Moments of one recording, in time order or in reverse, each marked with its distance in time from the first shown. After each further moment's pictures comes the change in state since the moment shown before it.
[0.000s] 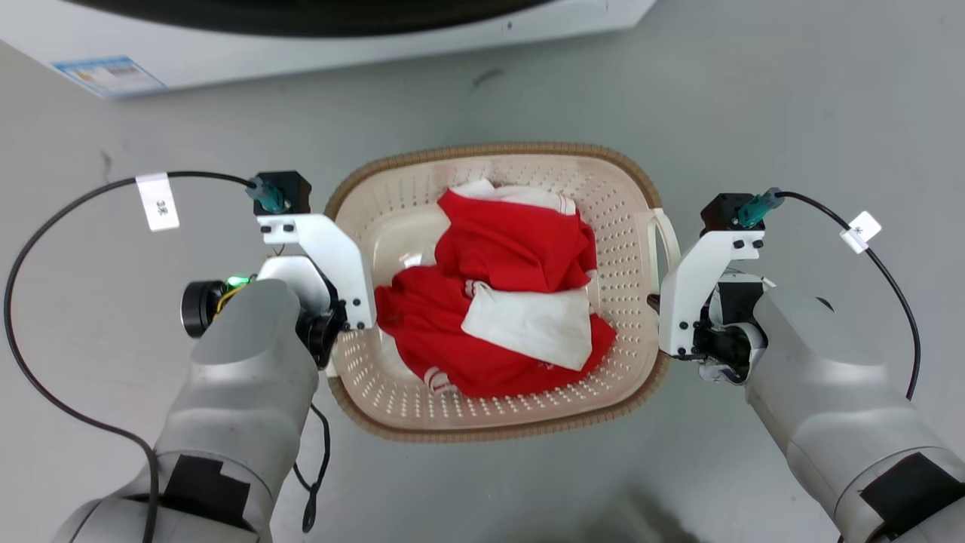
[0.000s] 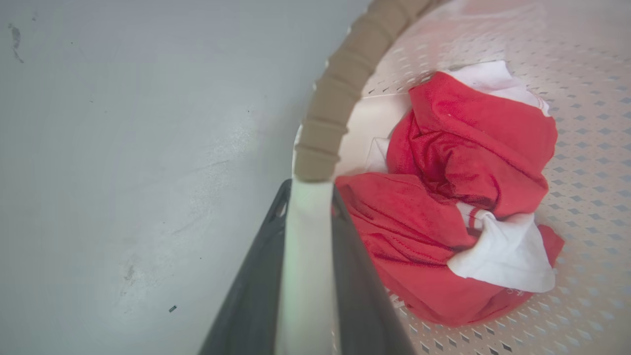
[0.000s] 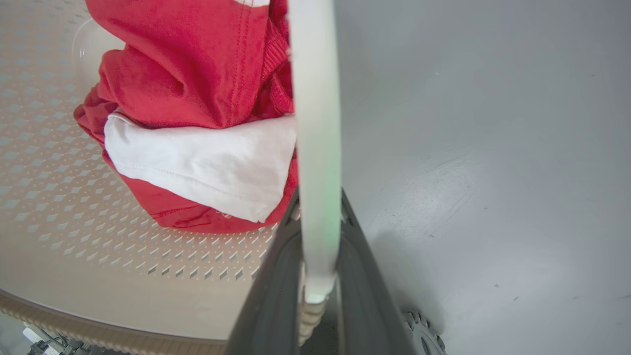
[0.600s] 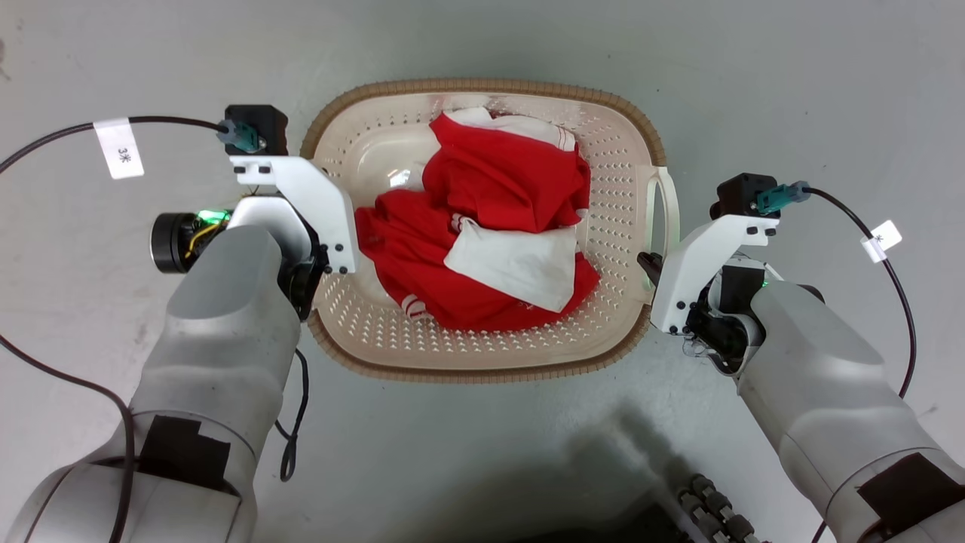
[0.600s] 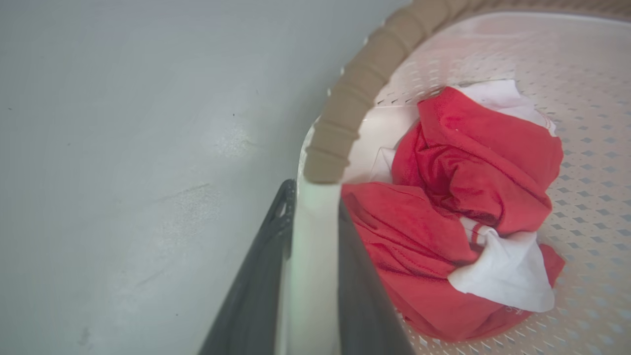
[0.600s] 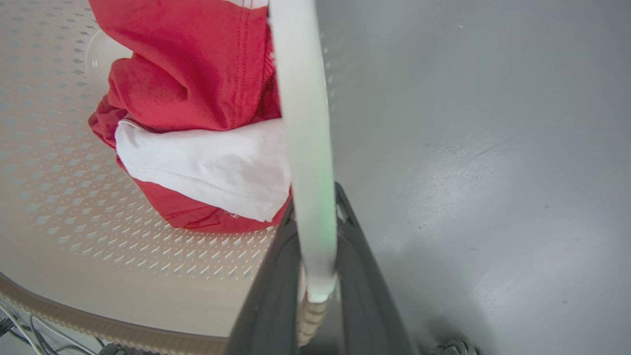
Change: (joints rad) left arm -0.095 0.026 0.007 -0.001 0.054 0.007 -0.110; right arm 0.012 0.018 -0.104 -0.036 0.006 0.005 -0.163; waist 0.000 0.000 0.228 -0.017
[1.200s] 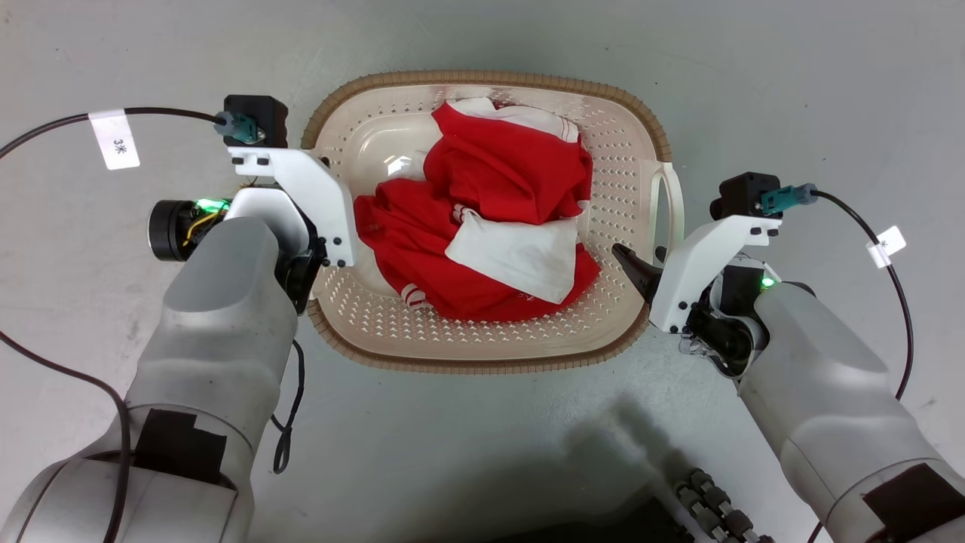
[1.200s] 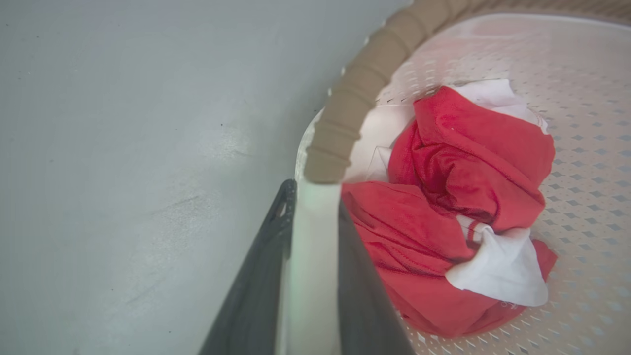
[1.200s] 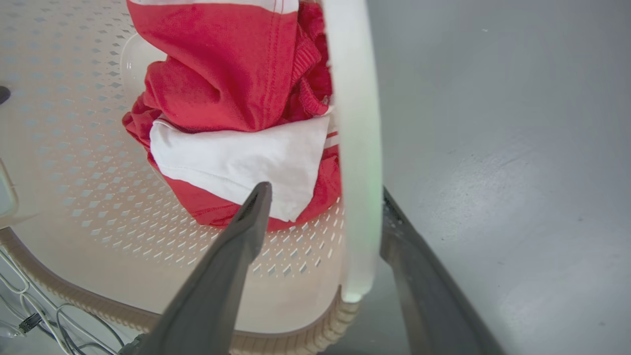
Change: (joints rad) left arm -0.010 0.004 0.011 -0.002 0.027 0.000 -0.008; right arm 0.043 -0.016 -0.071 -0.085 -0.033 0.002 -0.007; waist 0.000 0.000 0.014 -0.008
